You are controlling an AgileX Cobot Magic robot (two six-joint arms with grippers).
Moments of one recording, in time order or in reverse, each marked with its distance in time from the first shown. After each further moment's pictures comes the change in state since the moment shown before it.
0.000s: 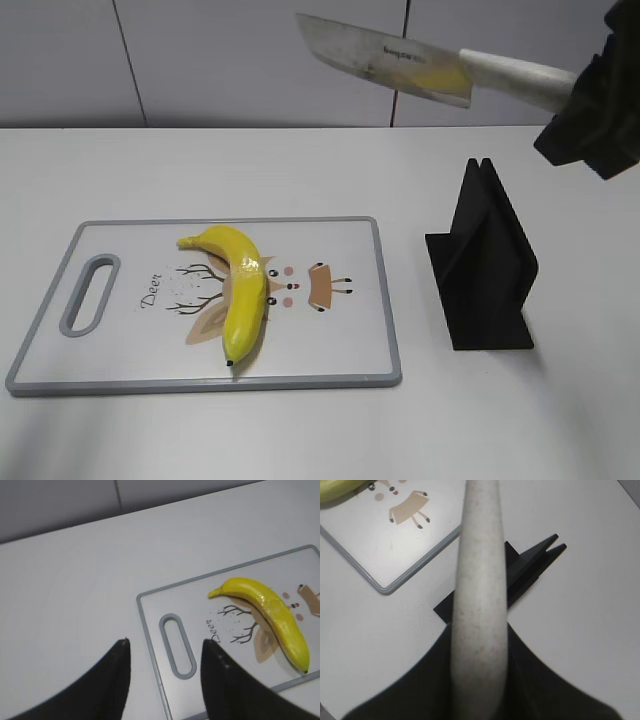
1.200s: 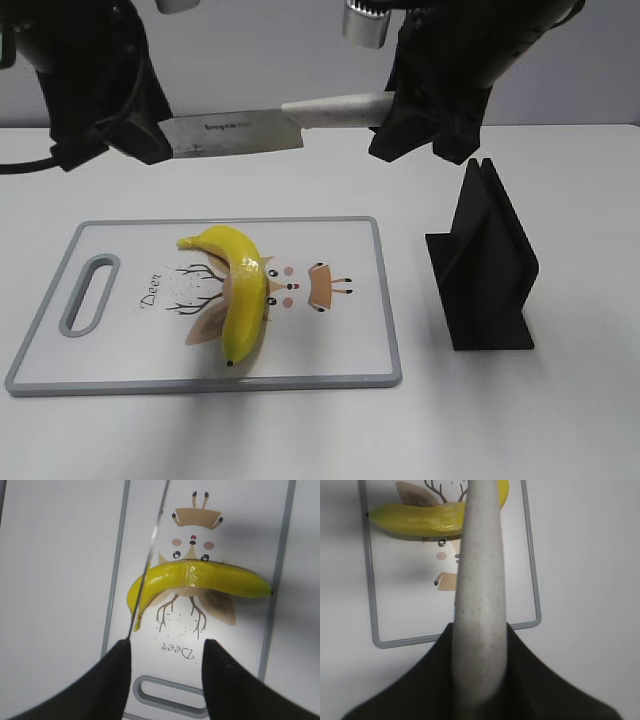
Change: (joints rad) left arm -0.430 0.755 -0.545 0.067 0.280 0.670; right arm 0.000 0.433 -0.308 0.377 0.005 -0.816
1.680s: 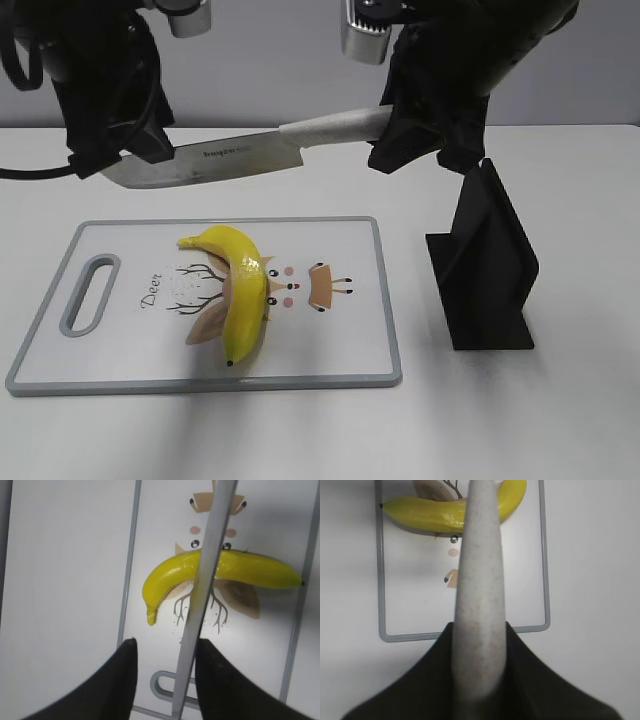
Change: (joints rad) left arm -0.003 0.042 -0.001 0.066 -0.049 0.000; right arm 0.000 0.014 -0.003 0.008 0.032 -0.054
